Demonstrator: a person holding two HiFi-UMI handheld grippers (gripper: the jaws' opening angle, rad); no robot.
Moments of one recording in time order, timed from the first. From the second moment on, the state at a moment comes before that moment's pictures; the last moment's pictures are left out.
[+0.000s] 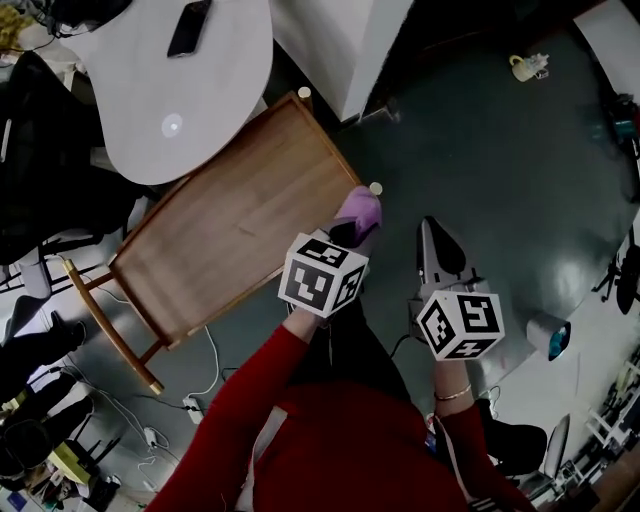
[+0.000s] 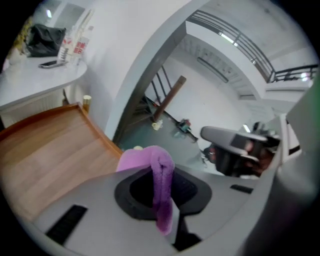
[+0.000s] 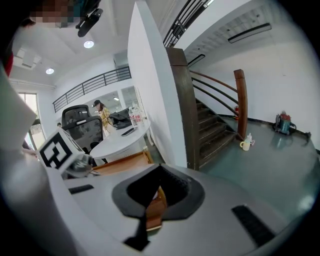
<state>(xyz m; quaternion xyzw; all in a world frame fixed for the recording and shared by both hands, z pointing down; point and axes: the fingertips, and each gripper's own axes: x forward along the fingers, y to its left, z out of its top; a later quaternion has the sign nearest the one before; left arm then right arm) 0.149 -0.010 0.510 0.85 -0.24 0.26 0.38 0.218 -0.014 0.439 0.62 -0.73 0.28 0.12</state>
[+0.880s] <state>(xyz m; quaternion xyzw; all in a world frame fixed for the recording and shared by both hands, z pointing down) 0.101 -0.134 0.555 0.84 -0.23 0.36 0.34 0.196 -0.059 0.456 0.59 -0.74 0.29 0.15</state>
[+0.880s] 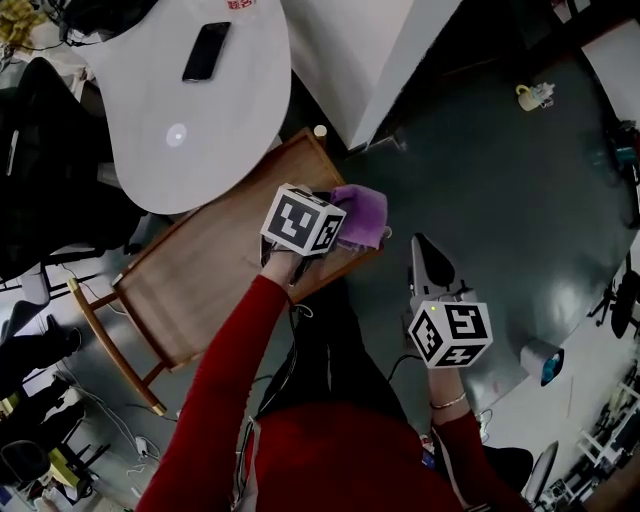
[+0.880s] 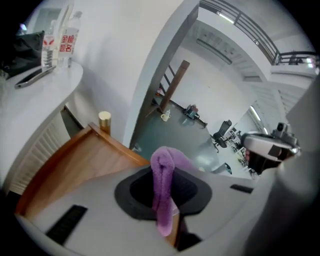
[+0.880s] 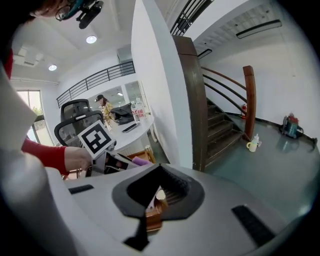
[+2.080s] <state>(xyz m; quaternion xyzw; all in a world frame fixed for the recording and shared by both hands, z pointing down) -0.010 -0.225 0.401 0.86 -0.48 0.14 0.14 0.139 -0.112 0.427 0.54 -0.80 0.24 0.14</state>
